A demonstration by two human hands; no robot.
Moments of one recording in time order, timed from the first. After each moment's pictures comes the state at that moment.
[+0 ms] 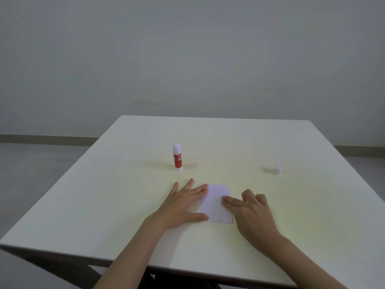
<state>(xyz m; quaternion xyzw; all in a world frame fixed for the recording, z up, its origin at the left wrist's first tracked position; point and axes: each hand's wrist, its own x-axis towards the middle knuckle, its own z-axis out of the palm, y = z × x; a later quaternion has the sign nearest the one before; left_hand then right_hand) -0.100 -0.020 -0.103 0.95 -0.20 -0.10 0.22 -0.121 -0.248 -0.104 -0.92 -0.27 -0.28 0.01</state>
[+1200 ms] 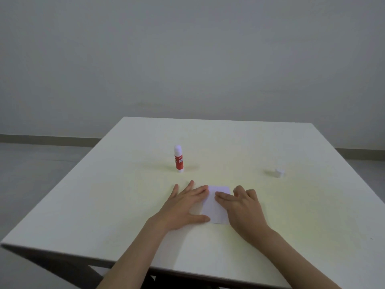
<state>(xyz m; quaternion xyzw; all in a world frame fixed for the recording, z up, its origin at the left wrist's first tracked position) -0.103 -0.025 -0.096 0.96 -0.19 -0.11 0.20 -0.105 -0.229 -0.101 -0.92 -0.28 -0.28 0.02</state>
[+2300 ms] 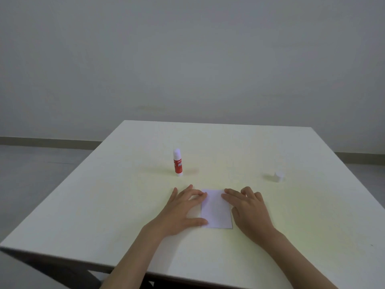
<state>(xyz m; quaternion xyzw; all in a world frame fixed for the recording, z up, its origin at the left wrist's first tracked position) -0.105 -0.020 -0.103 0.95 -0.19 -0.07 0.23 -0.092 -0.245 -0.102 -0.94 -0.22 -0.23 0.10</state>
